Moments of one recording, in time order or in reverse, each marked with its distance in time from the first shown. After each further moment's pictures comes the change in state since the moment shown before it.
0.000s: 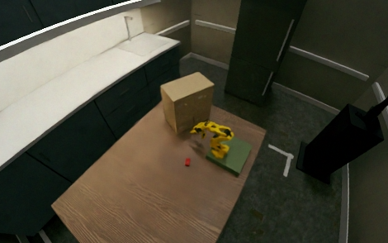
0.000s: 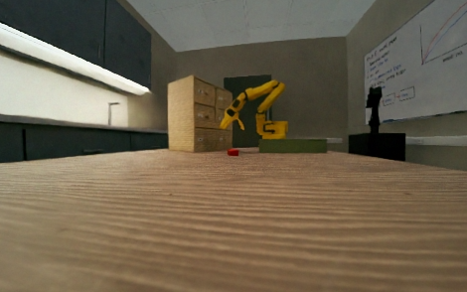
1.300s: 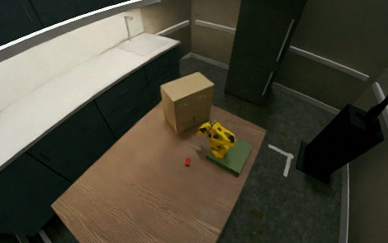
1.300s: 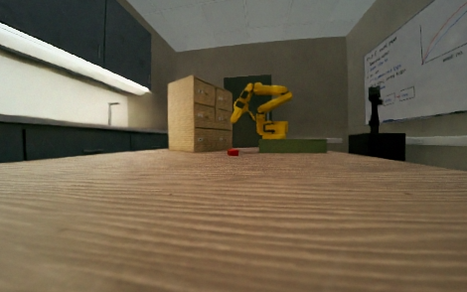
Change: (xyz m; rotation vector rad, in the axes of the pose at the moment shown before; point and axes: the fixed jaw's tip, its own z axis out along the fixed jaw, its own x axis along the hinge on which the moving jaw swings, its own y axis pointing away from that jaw) arm -0.025 0.000 -0.049 -0.001 -0.135 0.004
